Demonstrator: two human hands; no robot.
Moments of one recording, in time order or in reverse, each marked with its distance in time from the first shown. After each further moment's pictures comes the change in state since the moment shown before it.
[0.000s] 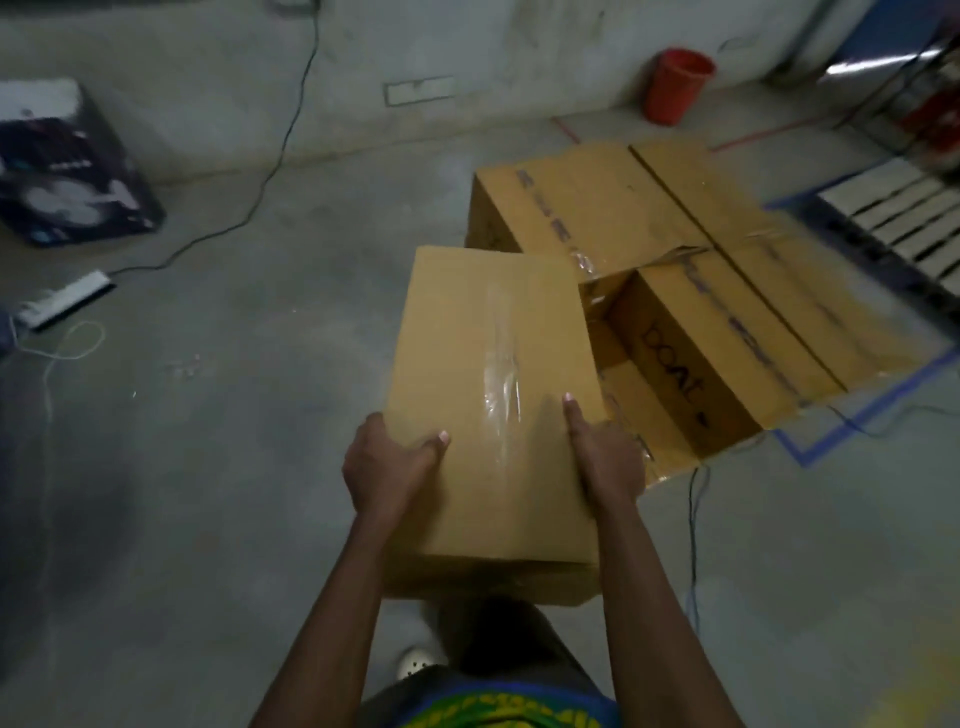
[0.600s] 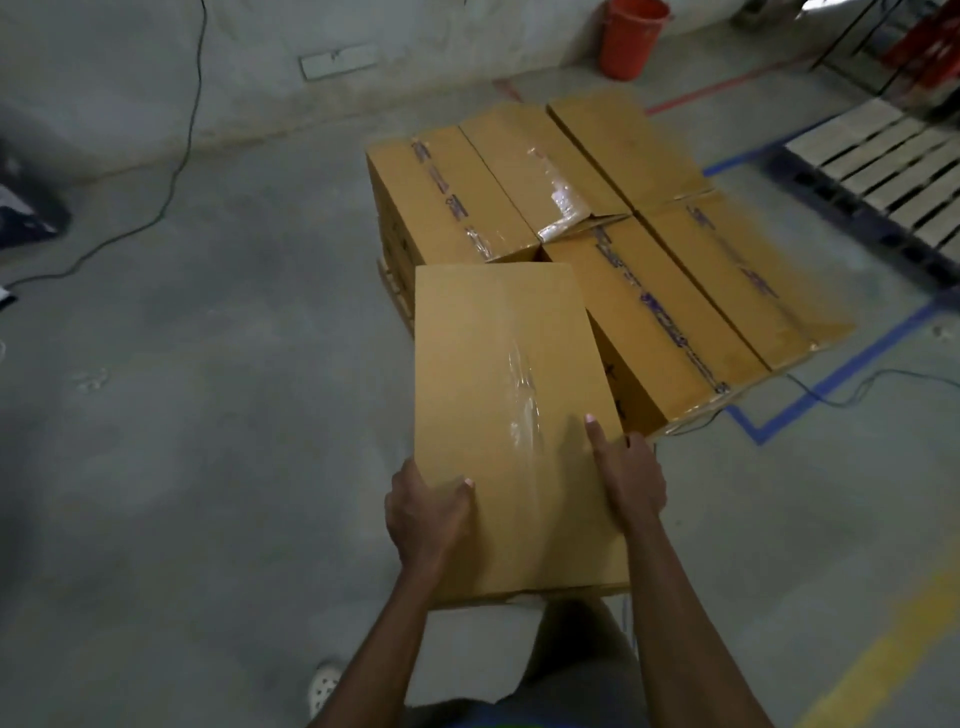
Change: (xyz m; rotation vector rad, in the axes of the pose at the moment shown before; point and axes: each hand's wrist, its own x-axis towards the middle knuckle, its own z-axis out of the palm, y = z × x) left_hand -0.095 0.116 0.301 0.007 -0.054 -0.033; right_hand 0.246 0.169 -0.140 -0.014 -0.021 0.036
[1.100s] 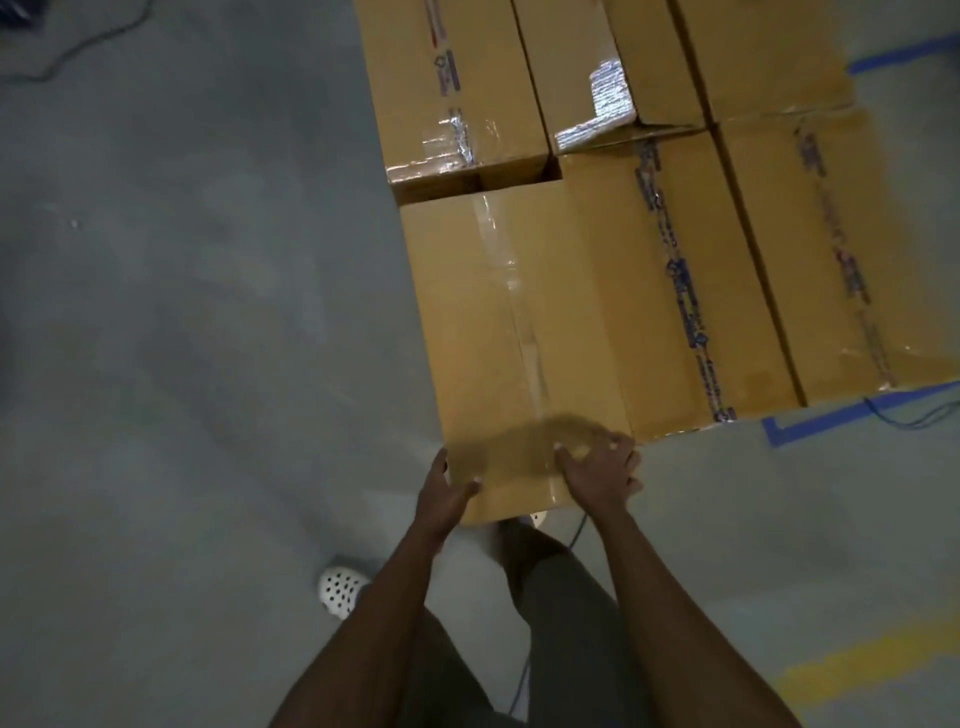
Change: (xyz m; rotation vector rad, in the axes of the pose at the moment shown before) left_hand 0.031 0.066 0.241 -0.337 -0.373 -0.473; right_hand 0.241 0.086 0.017 -0.436 -0.371 -0.087
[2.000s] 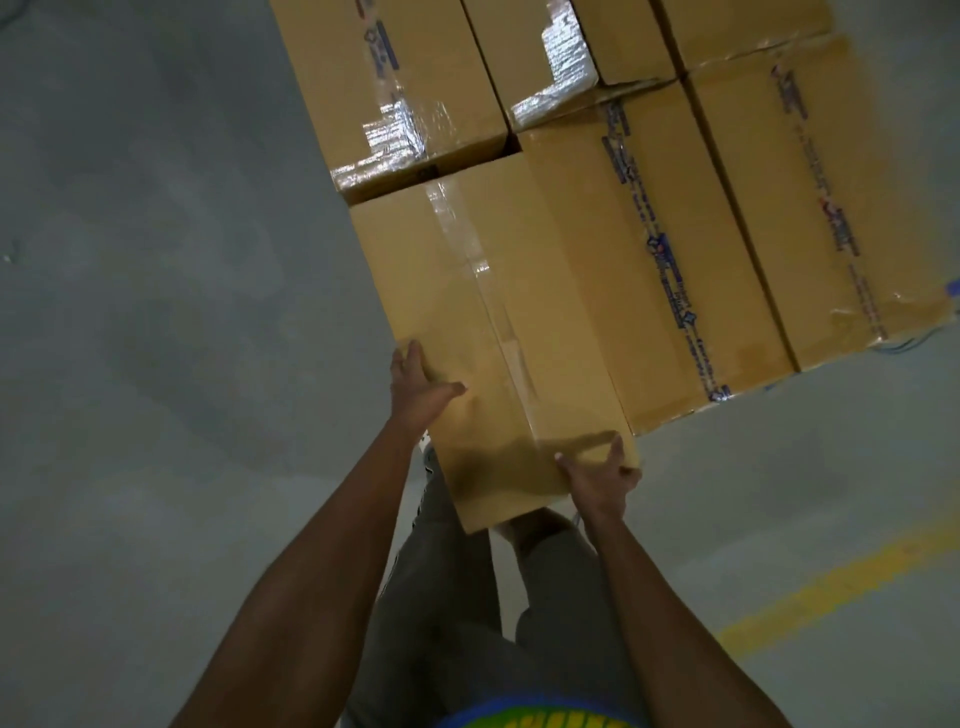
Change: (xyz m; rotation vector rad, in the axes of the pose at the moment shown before) left_hand 0.123 0.133 -0.035 0.336 0.034 0.105; right_hand 0.011 0.003 0.020 0.397 -0.024 0.382
